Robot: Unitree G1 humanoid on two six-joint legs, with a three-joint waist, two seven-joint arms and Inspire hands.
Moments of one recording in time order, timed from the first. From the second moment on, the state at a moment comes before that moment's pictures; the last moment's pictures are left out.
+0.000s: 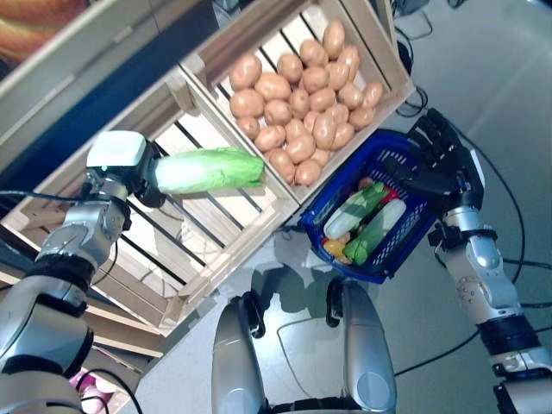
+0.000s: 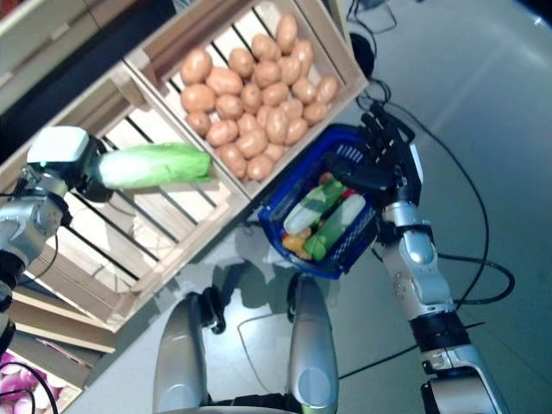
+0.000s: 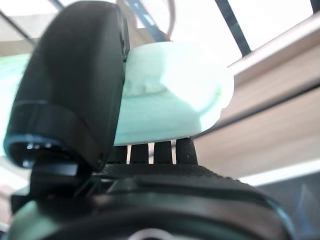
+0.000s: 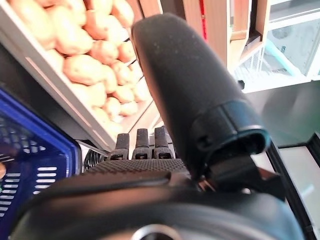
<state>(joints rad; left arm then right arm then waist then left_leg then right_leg) -0.70 0.96 -0.51 0.82 0.46 -0.17 0.22 -0.33 -0.56 0.12 0.19 0.75 -0.23 -0.09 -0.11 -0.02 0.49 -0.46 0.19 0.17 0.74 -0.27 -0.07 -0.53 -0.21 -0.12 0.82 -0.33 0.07</state>
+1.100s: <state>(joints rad) -0.26 0.42 -0.34 0.42 0.18 -0.29 0.32 -0.09 -0.22 0.30 0.35 1.07 -0.08 0.29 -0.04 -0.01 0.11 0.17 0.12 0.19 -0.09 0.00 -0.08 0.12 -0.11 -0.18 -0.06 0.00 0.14</state>
